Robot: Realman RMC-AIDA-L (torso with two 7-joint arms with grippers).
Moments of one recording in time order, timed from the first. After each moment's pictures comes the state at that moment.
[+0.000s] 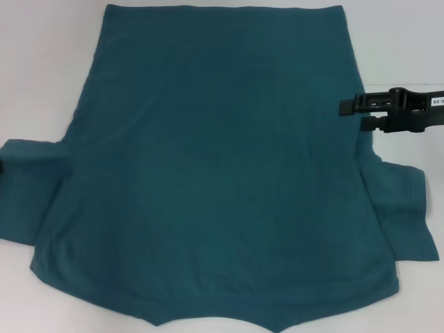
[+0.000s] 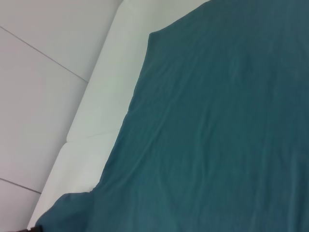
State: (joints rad) left arm -0.56 -2.00 0.60 0.99 2.63 1.21 -2.44; right arm 0.78 1.85 -0.66 -0.51 -2.16 -1.37 2.40
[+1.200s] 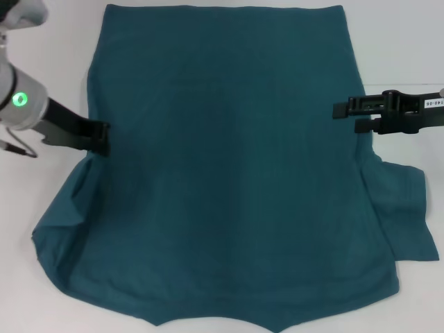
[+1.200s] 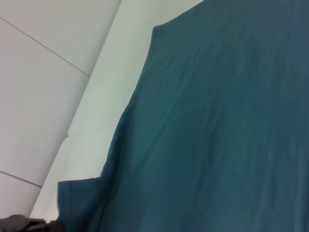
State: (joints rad) left arm -0.86 -2.07 0.84 1.04 2.82 1.45 -2.80; right arm 0.79 1.86 -0.67 -0.52 -2.16 -1.37 2.39
